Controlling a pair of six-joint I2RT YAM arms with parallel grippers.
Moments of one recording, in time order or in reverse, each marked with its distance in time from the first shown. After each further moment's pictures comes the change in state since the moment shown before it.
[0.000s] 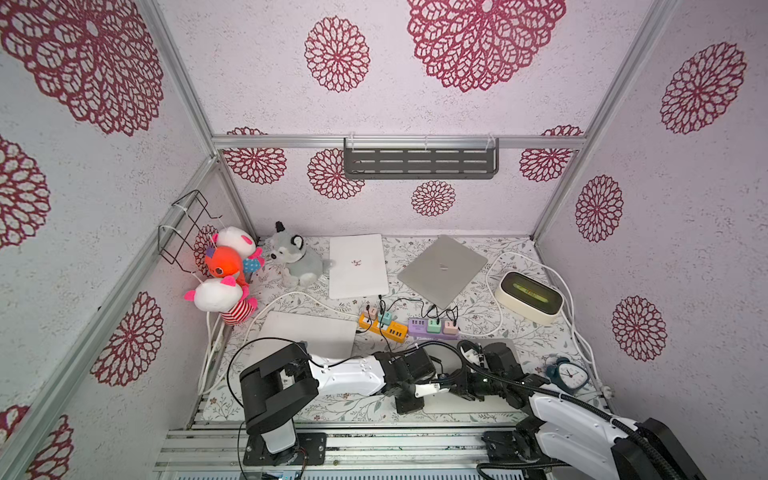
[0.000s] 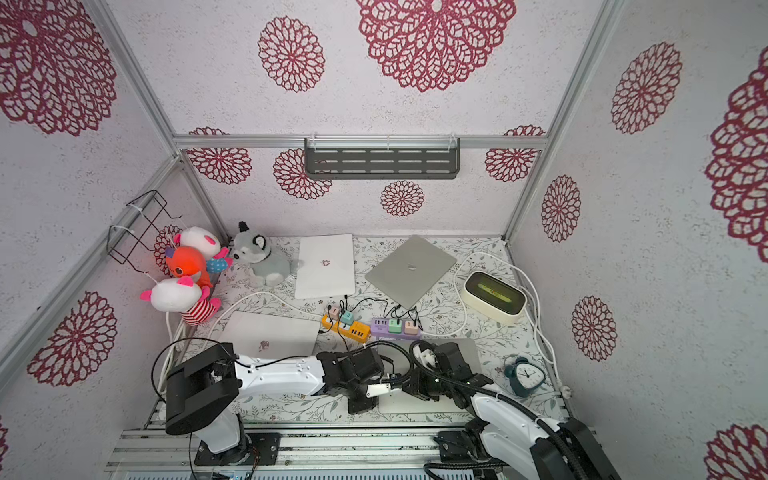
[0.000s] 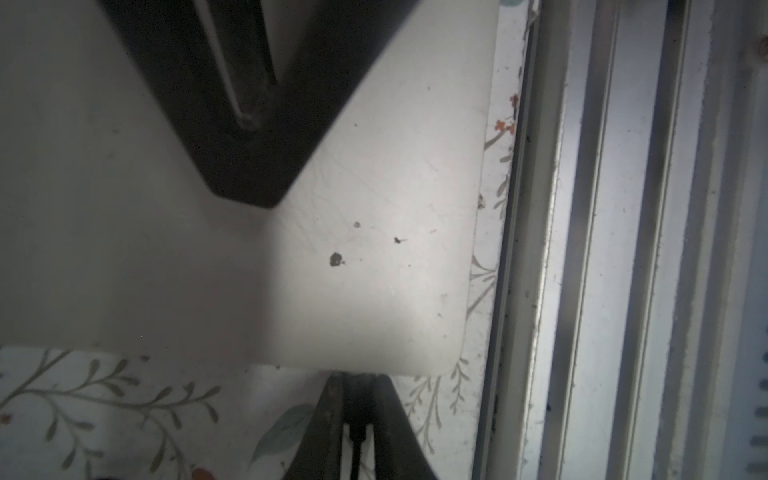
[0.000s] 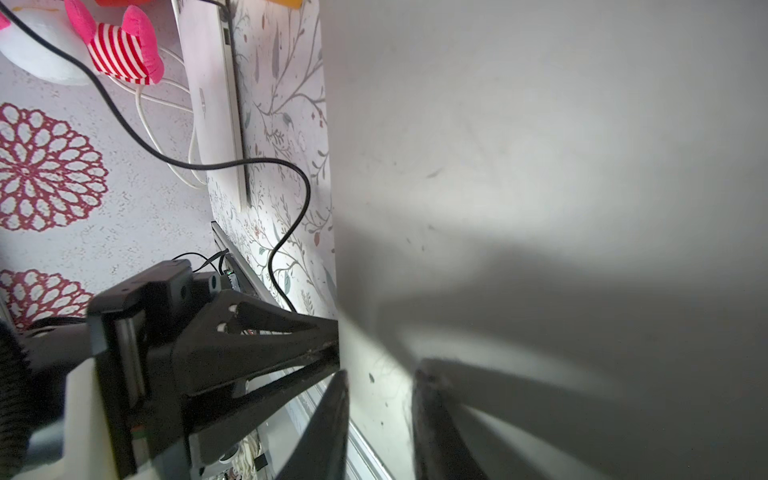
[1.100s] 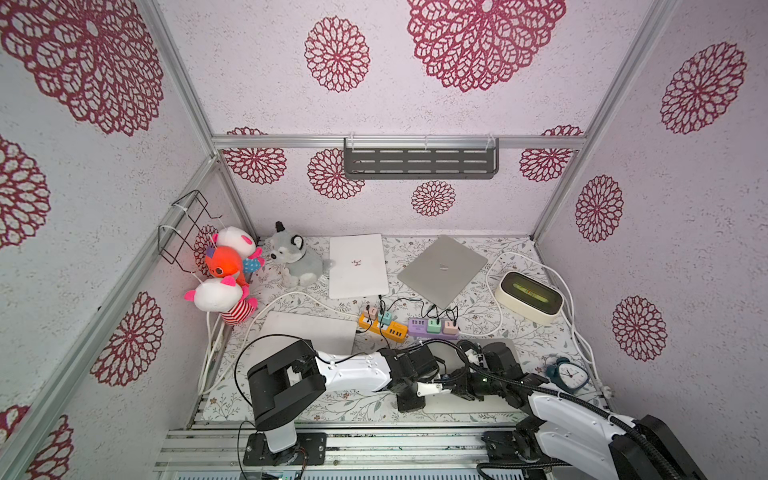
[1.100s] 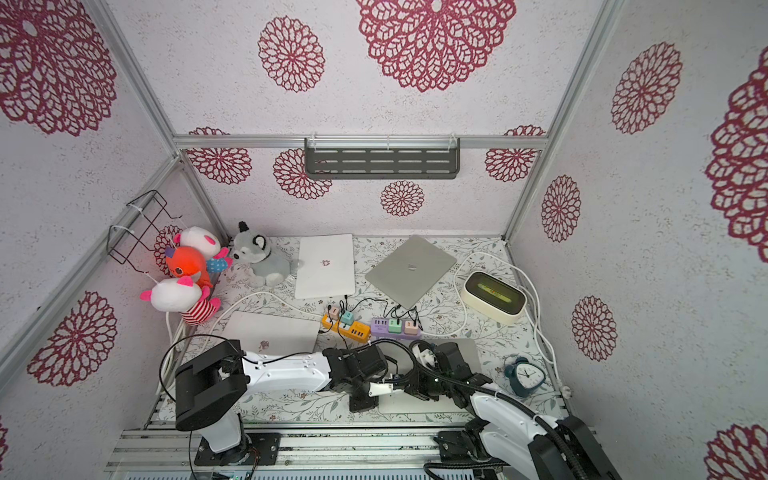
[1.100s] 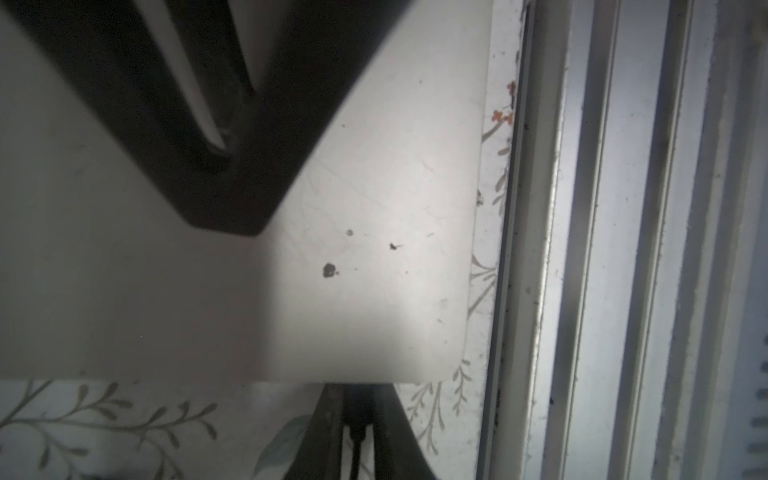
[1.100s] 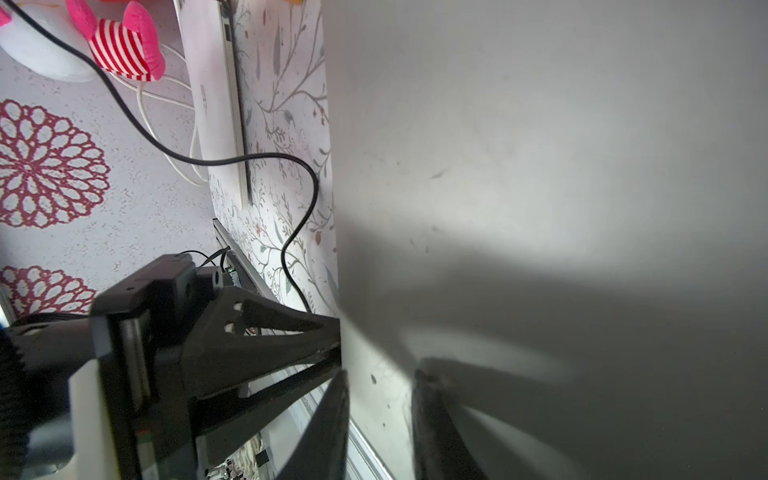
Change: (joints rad) left arm 0.005 0.046 0.063 -0.069 0.014 0.069; right arm 0.000 0.018 0.000 0.015 -0.008 -0.004
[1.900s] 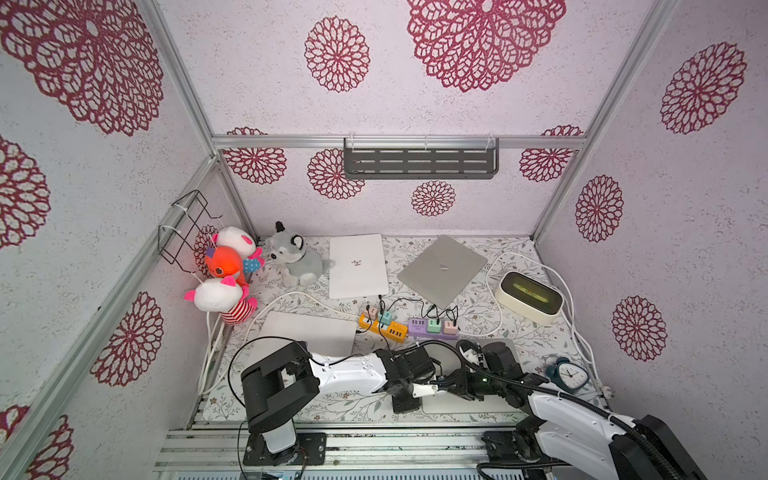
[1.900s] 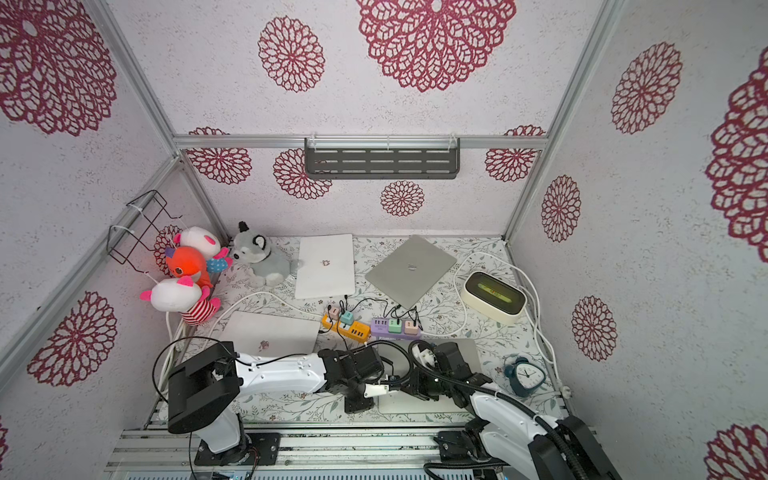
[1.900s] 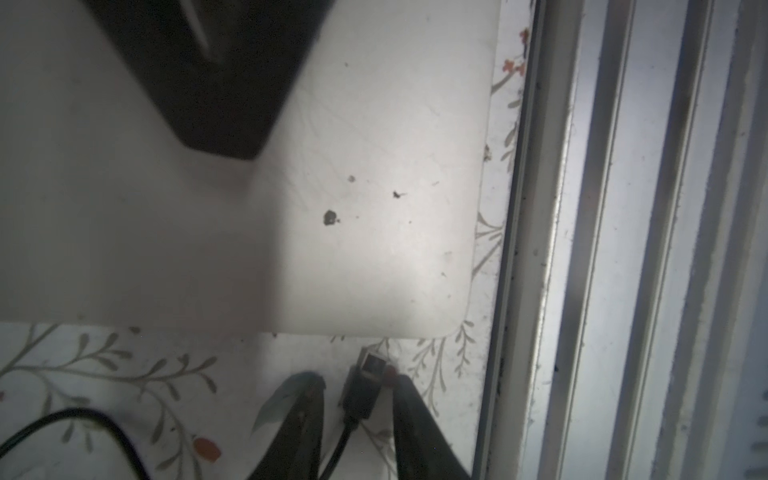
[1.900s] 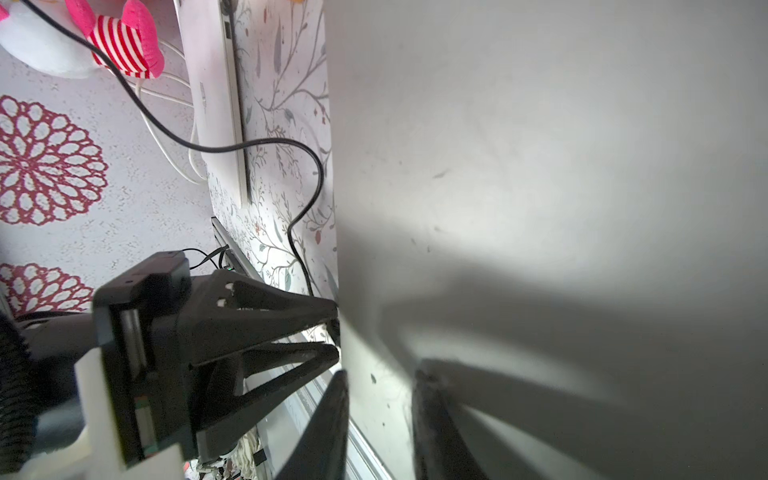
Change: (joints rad) left arm 0.002 -0.041 -0.033 -0.028 -0.032 -0.023; right arm 0.000 -0.002 0.005 -0.013 0.001 -0.015
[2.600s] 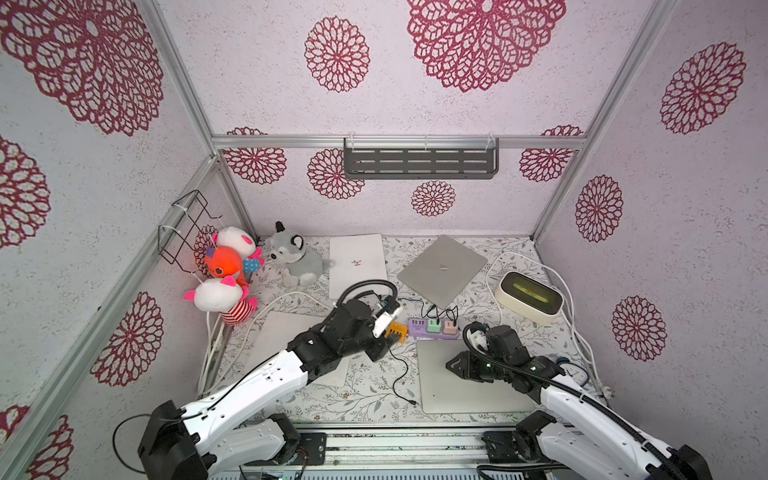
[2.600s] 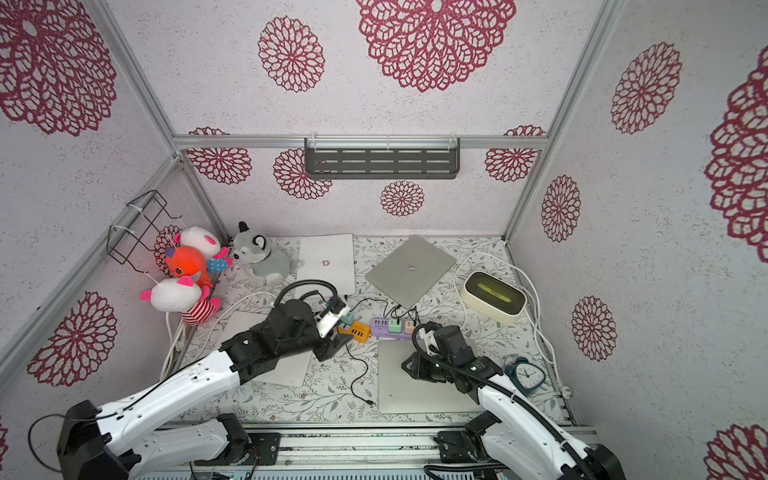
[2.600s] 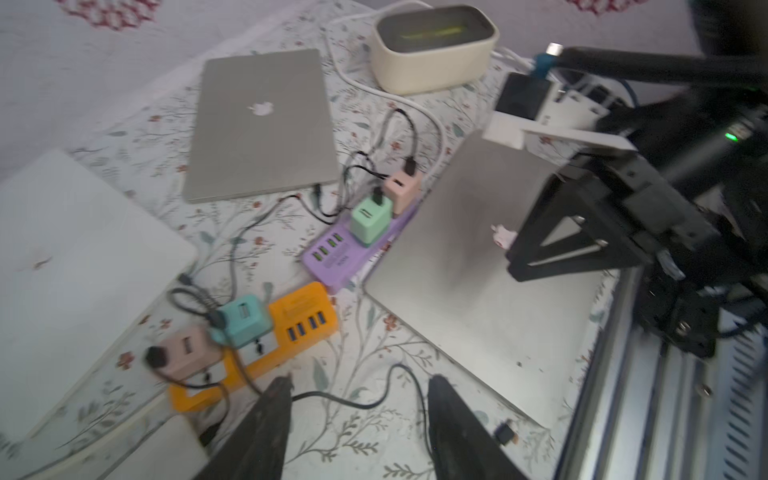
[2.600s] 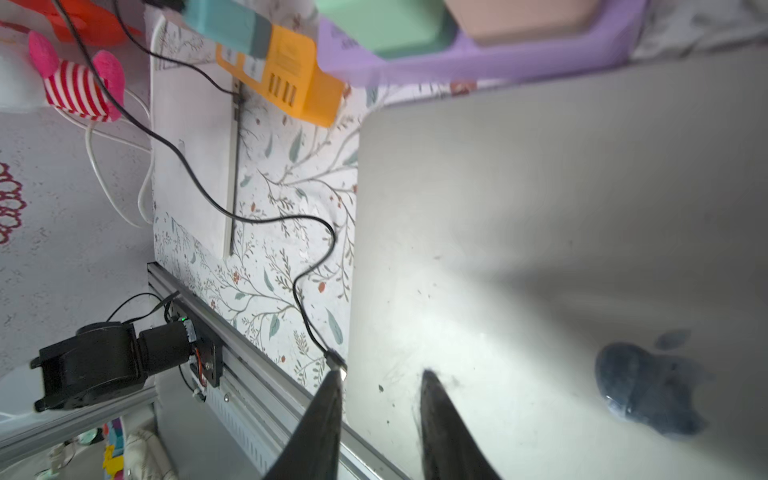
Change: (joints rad) left arm 0.424 -0.628 -0.095 0.150 -0.106 -0.302; right arm 0.020 -0.120 0.330 -0.436 0.306 -0.151
